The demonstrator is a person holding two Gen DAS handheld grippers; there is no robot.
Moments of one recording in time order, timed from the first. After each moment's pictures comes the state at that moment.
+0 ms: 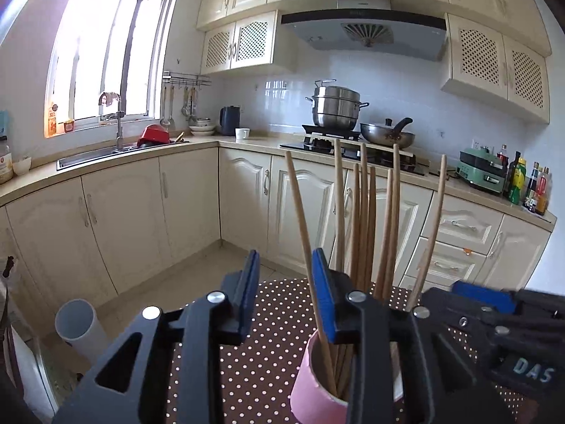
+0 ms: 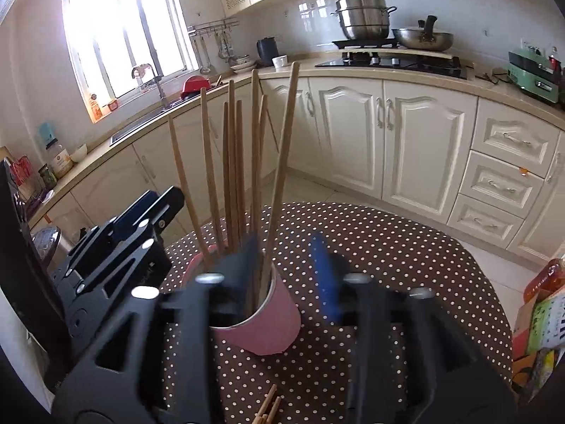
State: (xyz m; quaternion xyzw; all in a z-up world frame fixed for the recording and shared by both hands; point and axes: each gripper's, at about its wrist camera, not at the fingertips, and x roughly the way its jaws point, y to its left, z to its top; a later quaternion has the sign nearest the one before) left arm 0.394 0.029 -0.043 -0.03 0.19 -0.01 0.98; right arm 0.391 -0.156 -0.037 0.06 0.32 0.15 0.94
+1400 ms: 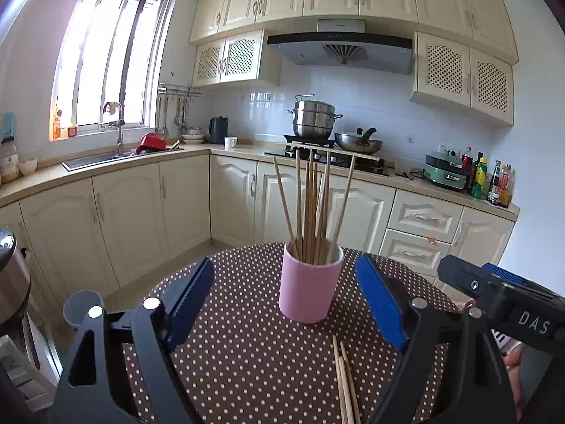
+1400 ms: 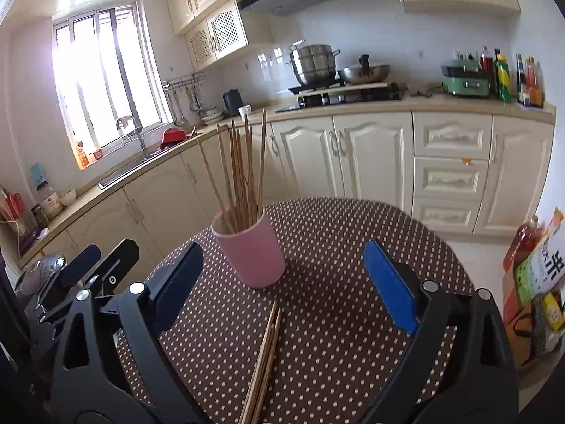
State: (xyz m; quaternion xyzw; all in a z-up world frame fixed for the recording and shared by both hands) left arm 0.199 0.044 -0.018 -0.04 0.17 -0.05 0.98; right arm 0.210 -0.188 -0.023 0.11 0.24 0.07 0.96
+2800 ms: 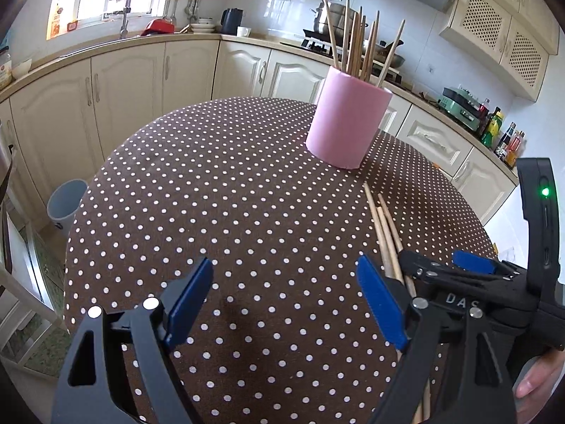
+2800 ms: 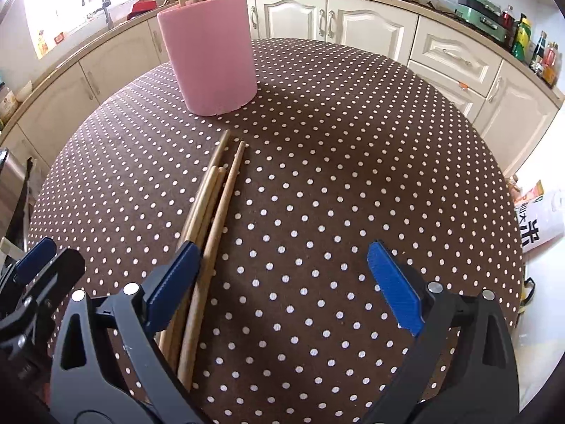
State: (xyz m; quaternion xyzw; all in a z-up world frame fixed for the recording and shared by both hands) left arm 0.198 0.081 -0.159 -0.10 0.37 -0.06 0.92; right arm 0.253 -0.131 -0.161 0.00 0.46 0.01 0.89
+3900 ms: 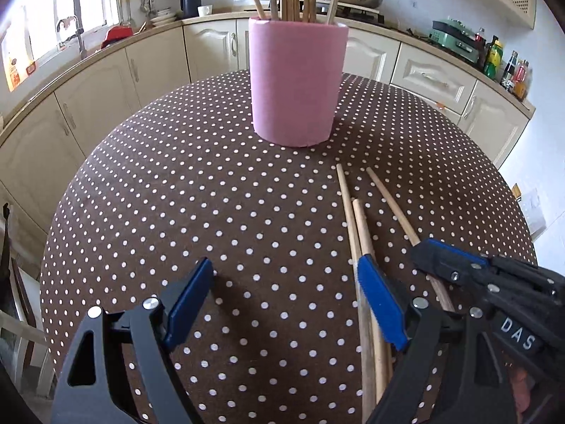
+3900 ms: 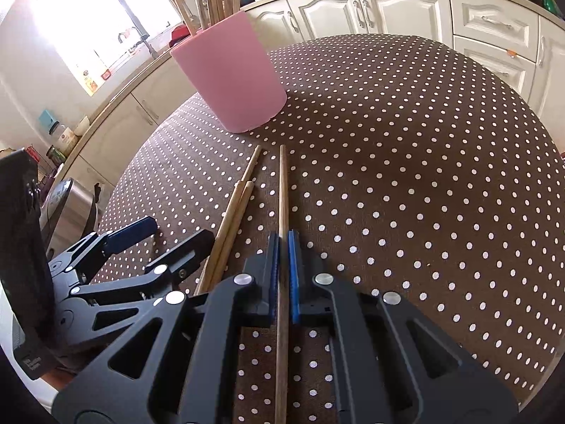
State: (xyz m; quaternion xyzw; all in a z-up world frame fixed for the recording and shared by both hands) left arm 0.268 0.001 -0.167 0.01 0.44 -0.06 0.89; right arm 0.261 -0.180 -0.166 0.13 0.45 0.16 0.87
